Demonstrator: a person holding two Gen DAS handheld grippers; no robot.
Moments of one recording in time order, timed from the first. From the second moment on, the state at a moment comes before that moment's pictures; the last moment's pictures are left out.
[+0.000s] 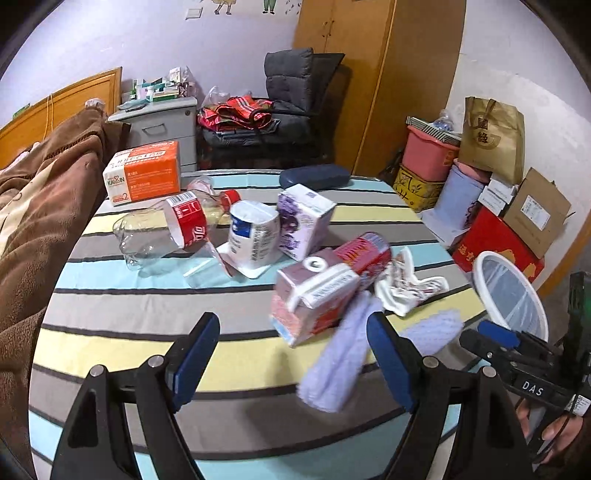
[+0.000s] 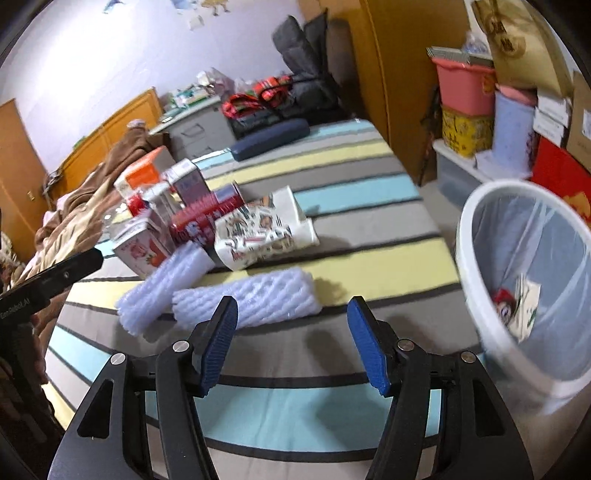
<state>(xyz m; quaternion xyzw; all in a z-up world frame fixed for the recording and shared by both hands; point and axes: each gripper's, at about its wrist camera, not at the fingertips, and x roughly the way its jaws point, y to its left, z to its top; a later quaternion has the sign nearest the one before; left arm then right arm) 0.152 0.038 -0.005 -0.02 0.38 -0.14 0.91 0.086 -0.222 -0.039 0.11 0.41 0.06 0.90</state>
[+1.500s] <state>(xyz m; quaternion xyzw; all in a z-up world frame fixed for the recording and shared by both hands) 0.227 0.025 -0.034 -0.05 0.43 -0.18 0.88 0.108 -0.226 -0.031 0.10 0.41 0.01 0.91</state>
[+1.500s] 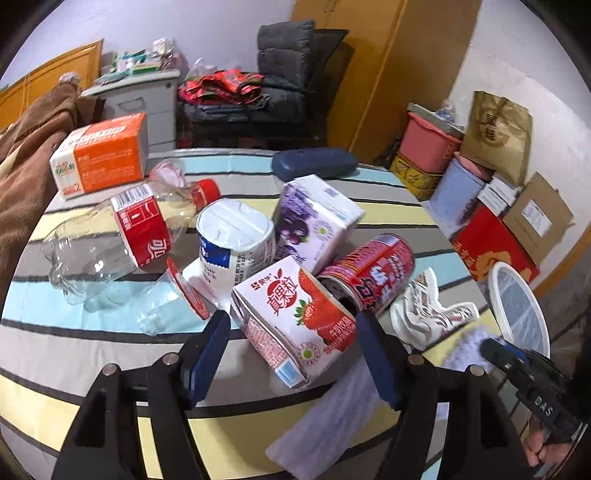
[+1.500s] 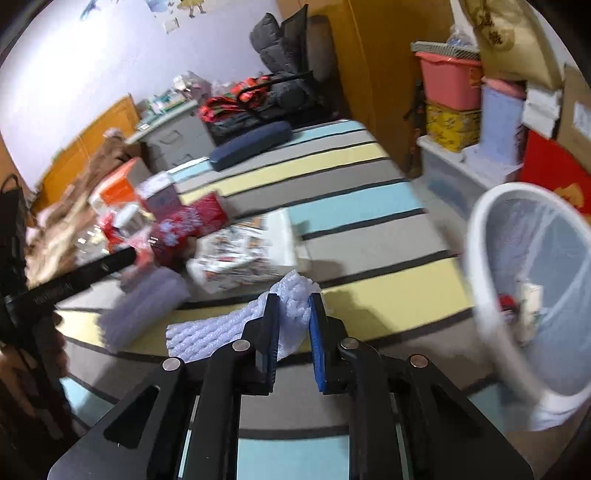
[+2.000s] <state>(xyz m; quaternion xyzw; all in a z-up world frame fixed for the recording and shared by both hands) 0.244 -0.019 -0.053 0.02 0.47 -0.12 0.88 0.104 -0.249 -0.024 0.07 0.38 0.02 0.92</state>
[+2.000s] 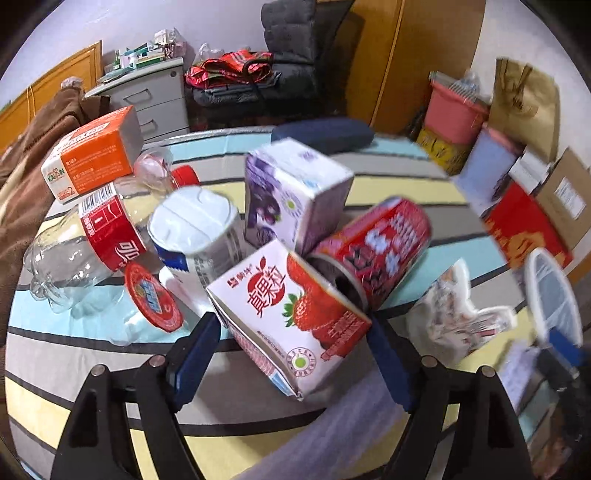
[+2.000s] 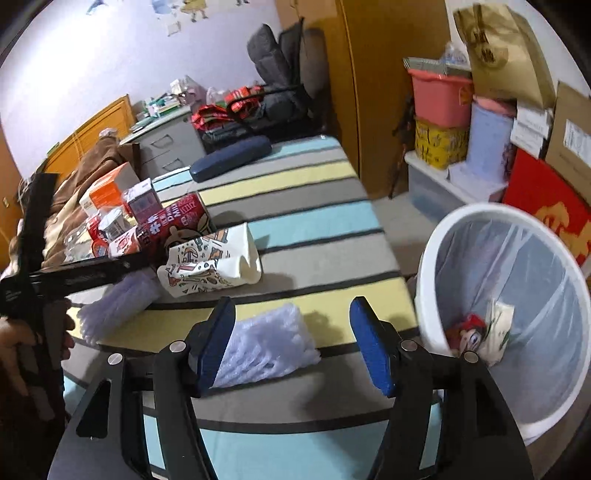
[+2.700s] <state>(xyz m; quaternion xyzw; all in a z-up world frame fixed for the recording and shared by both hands) 0.230 0.028 -0.031 -0.02 0.44 -0.10 0.89 0.102 -0.226 -0.021 -0.05 0.37 0.22 0.90</state>
